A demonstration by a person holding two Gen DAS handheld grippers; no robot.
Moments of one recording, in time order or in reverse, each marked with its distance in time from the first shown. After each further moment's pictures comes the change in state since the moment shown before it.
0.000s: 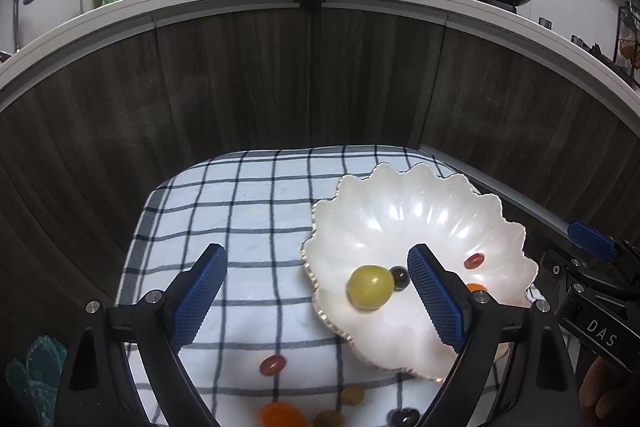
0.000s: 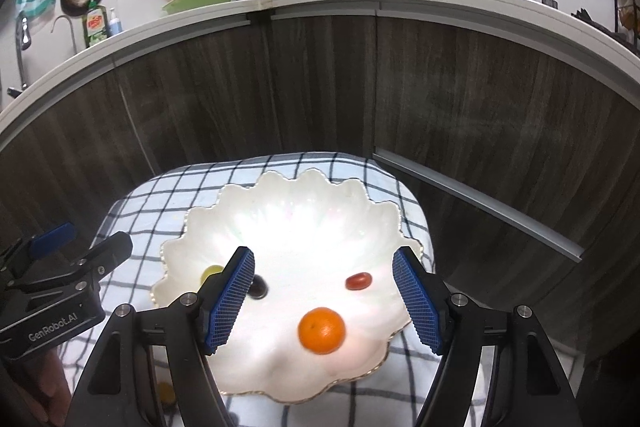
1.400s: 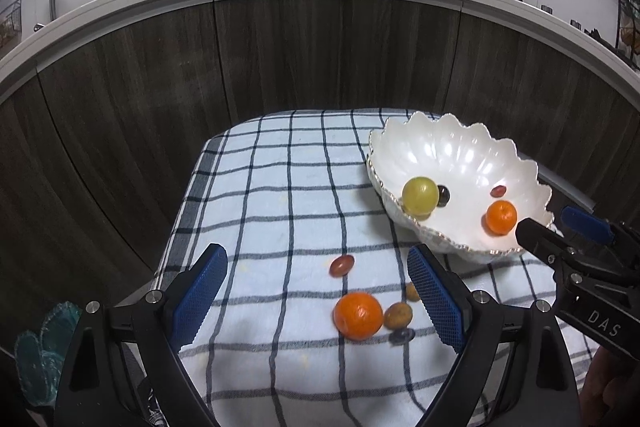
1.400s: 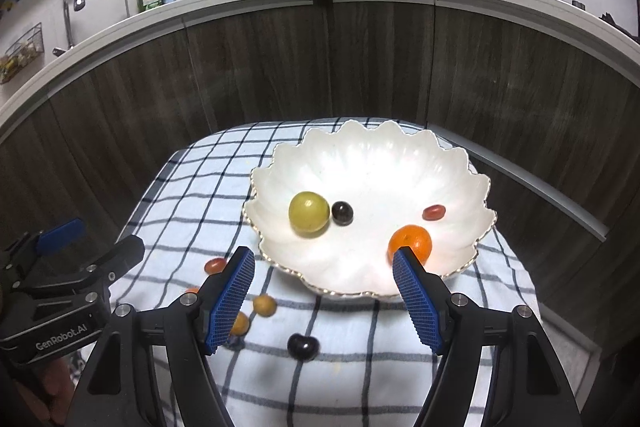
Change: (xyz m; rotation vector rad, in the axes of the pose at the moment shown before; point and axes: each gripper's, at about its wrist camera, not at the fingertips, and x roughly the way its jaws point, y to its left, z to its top) left arm -0.056 0.054 -0.089 -0.007 0.021 0.054; right arm -0.043 0.067 -0.071 -0.073 0.026 0.112
